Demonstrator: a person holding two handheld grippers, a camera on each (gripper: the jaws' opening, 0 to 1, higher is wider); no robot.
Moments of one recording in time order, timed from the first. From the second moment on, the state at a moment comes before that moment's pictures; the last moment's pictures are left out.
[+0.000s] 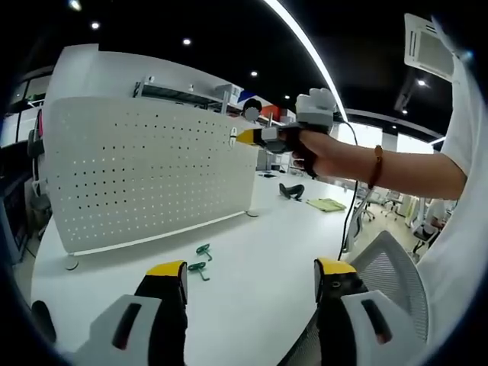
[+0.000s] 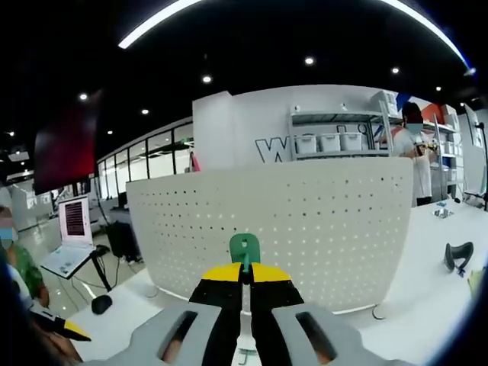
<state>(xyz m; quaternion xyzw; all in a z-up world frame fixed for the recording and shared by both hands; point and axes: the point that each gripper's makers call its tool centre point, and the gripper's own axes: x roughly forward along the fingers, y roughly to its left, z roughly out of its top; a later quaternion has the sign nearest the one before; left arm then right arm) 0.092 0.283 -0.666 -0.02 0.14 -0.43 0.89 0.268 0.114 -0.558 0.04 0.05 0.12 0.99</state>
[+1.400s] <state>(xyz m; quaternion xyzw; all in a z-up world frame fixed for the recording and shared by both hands) 0.101 0.297 -0.665 -0.03 0.13 -0.41 0.90 0.337 0.119 -0.522 0.05 0.03 0.09 0.99</state>
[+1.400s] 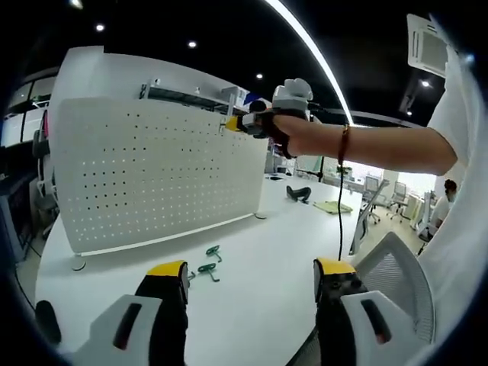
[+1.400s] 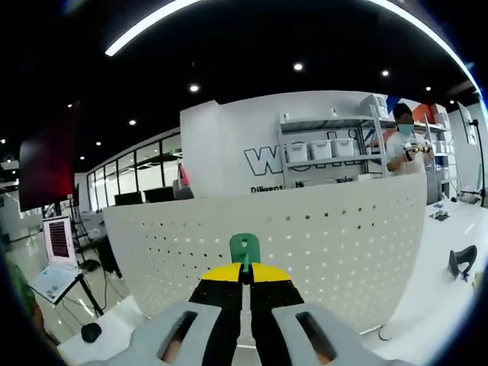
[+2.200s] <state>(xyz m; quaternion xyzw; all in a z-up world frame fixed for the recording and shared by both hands) 0.098 0.290 -0.666 -0.03 0.13 -0.42 0.90 0.367 0.110 -0.514 0.04 0.03 0.07 1.00</state>
